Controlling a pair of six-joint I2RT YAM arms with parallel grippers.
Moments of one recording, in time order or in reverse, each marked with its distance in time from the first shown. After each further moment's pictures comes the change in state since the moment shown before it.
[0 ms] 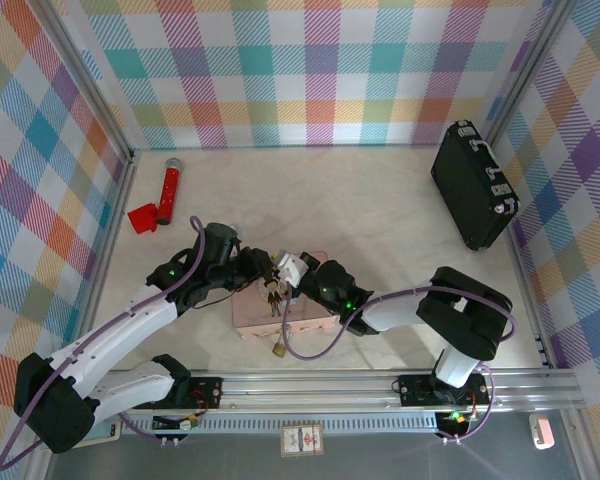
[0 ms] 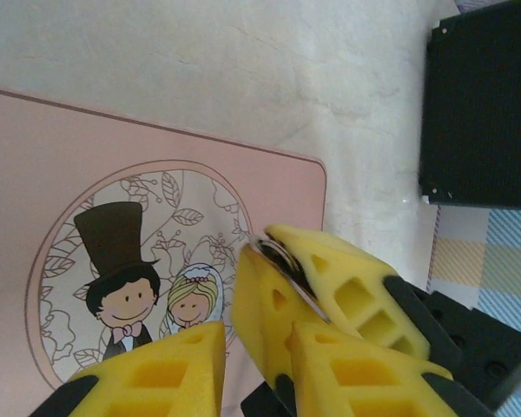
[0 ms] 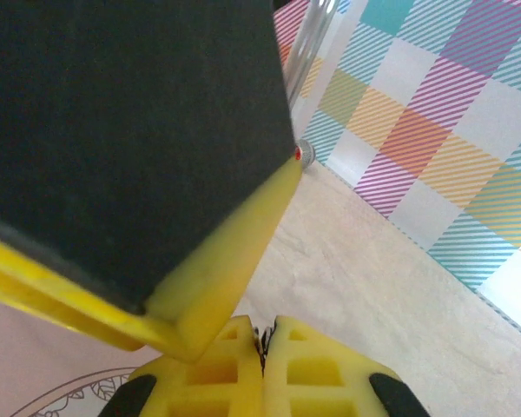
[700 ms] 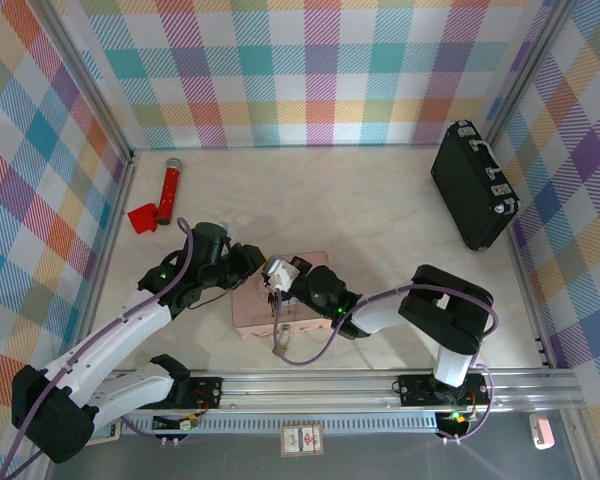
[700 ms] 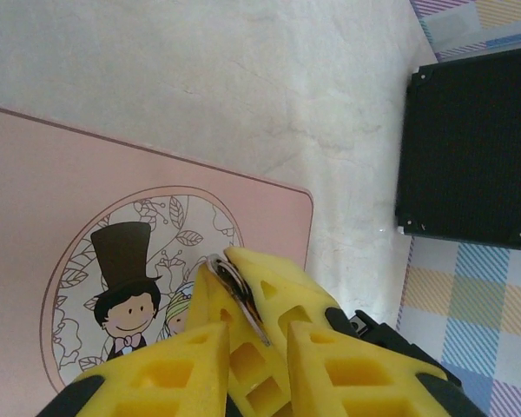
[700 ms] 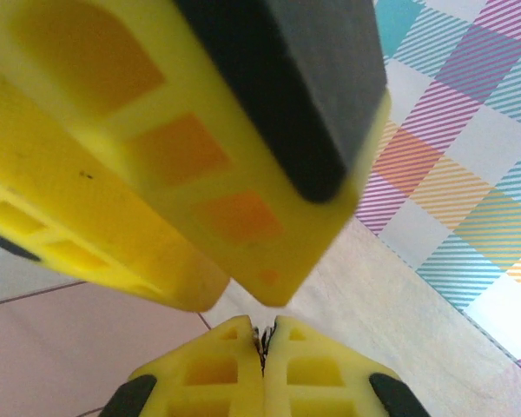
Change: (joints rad) left arm 0.050 -0.047 -0.015 0.014 0.004 -0.052; right arm 0.045 0.098 0.042 0.087 0.066 -0.072
